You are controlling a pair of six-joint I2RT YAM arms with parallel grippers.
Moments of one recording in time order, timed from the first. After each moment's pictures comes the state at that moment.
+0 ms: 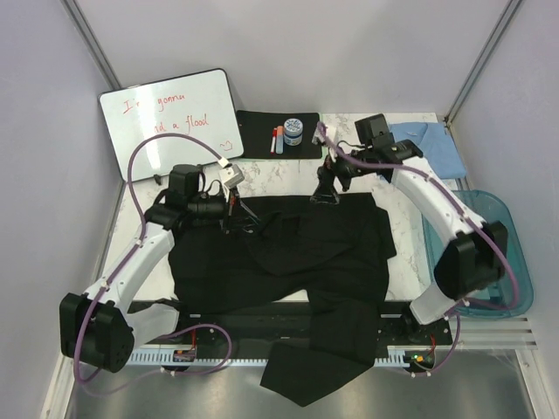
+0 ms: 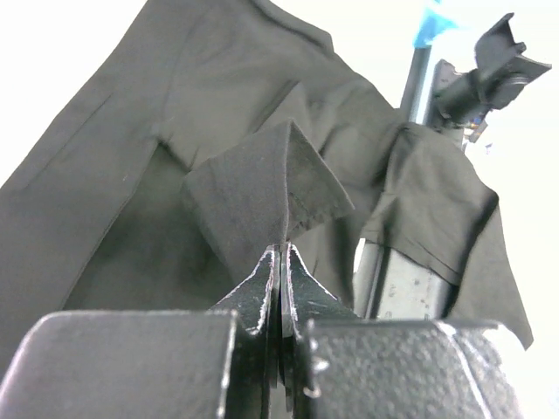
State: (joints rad) left arm -0.28 1.13 0.83 -0.32 0.95 0.16; right arm 0.31 1.67 1.49 -0.78 -0.81 -0.45
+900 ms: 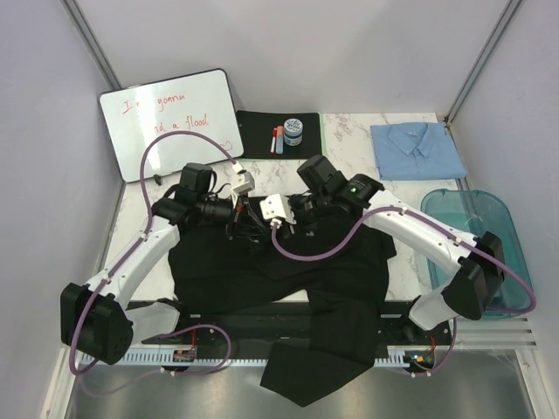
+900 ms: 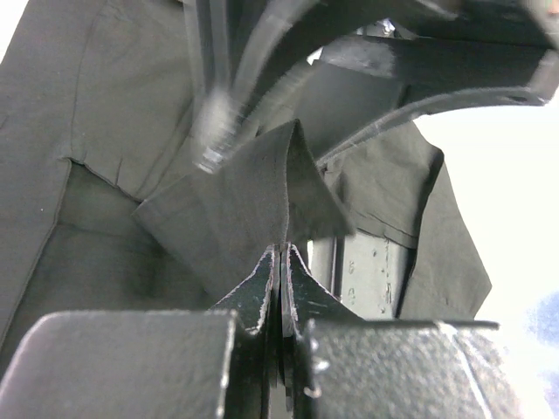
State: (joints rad) left arm -0.36 1.18 0.92 -0.48 1.08 0.31; right arm 0.81 1.52 1.37 -0.74 -0.54 -0.93
